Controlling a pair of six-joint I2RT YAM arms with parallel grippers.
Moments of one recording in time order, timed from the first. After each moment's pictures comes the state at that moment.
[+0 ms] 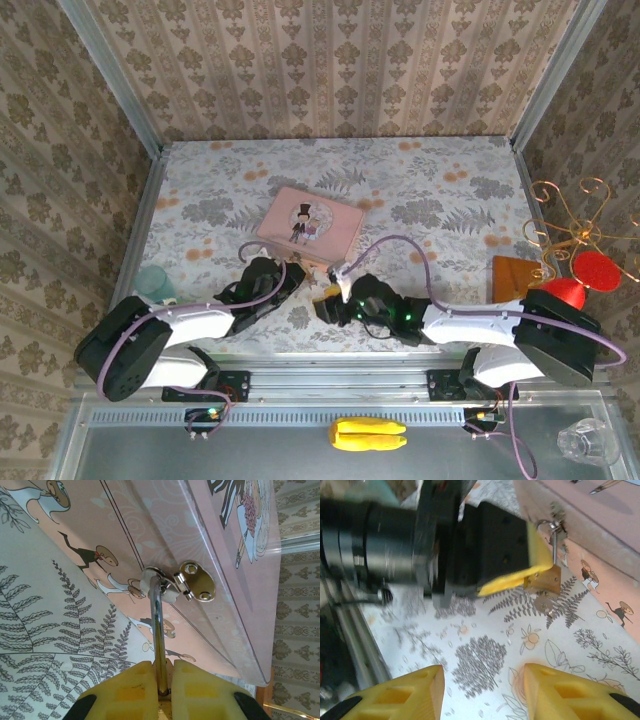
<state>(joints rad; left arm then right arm) -0.77 1.29 0.32 0.46 0.00 -1.25 1.06 1.34 0.50 0.35 0.08 0.39</state>
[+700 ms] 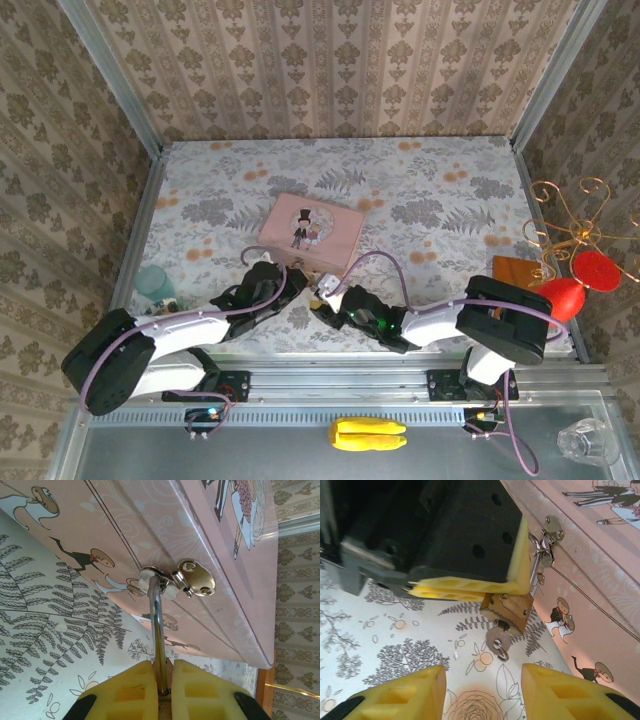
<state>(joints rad) -0.83 1.20 0.32 0.34 -0.02 -1.25 1.08 1.61 0.47 0.68 0.25 0.02</state>
